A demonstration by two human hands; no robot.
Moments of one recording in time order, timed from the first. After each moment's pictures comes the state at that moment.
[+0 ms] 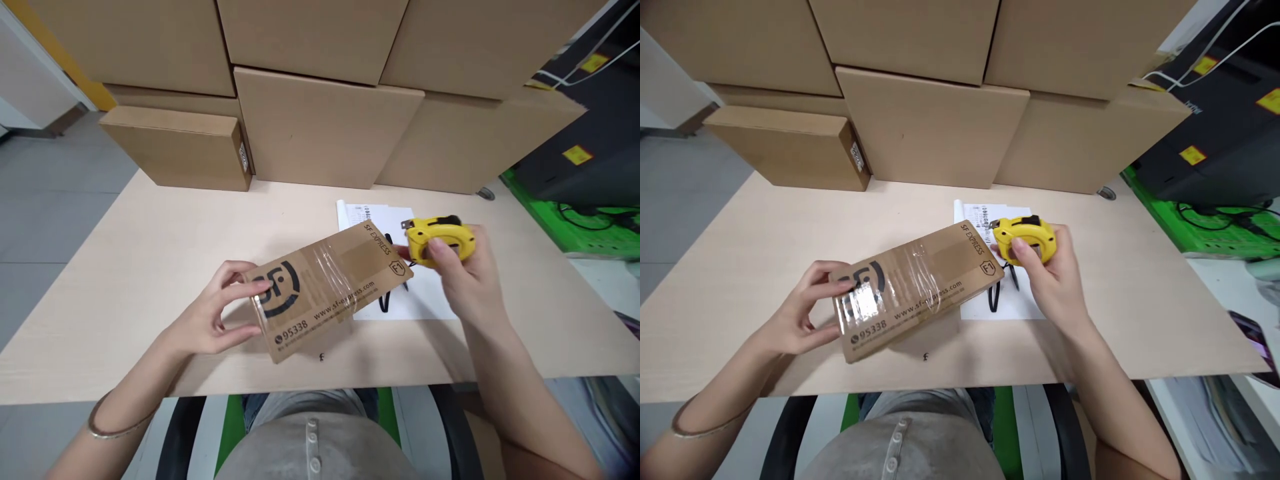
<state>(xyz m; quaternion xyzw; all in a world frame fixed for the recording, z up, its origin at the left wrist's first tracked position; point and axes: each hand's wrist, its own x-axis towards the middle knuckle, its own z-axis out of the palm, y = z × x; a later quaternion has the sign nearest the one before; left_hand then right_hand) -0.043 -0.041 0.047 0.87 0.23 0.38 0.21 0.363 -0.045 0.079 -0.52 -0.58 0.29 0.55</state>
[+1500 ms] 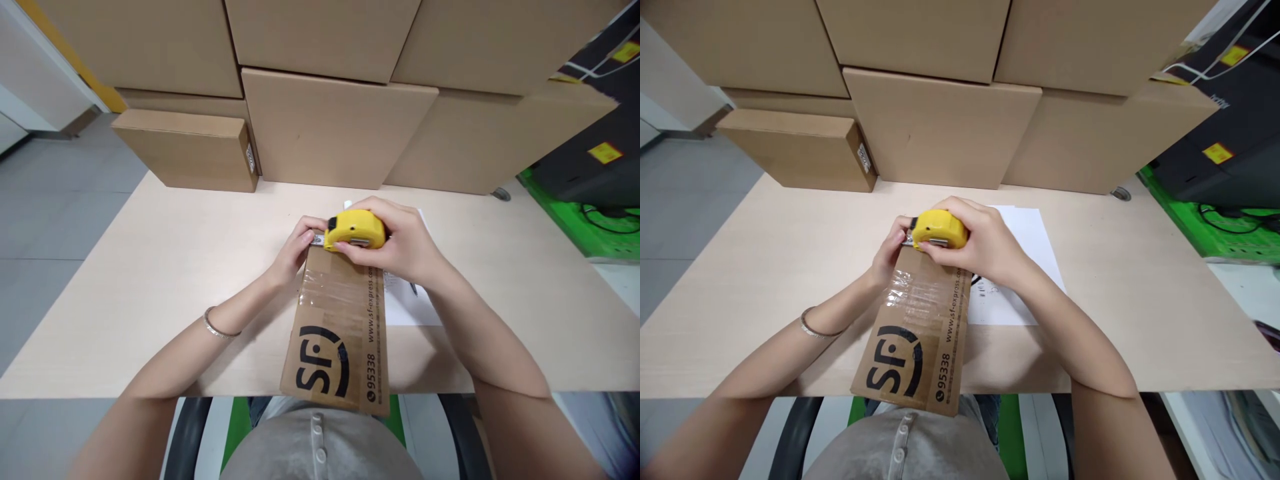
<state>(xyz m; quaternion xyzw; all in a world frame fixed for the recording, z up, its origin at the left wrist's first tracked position) 0.082 0.035 0.023 0.55 0.23 0.56 0.57 0.281 0.018 0.126 -0.38 -0.81 0.21 0.39</state>
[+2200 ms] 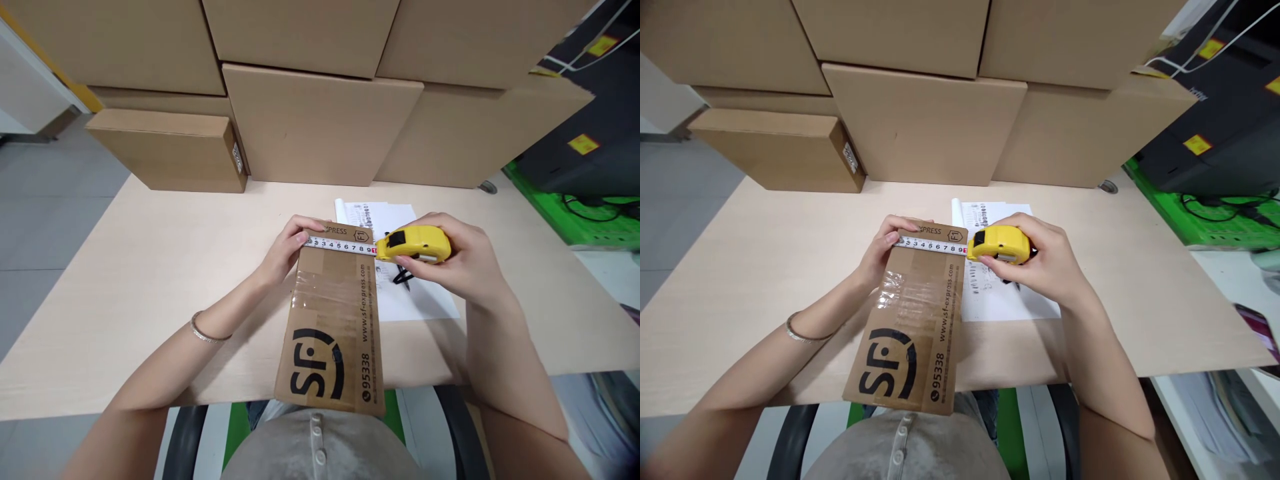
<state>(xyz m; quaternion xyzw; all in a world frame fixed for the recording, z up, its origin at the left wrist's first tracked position) 0.076 0.040 0.031 0.58 0.24 0.50 0.60 0.362 -0.016 0.113 -0.44 -0.77 0.20 0.43</state>
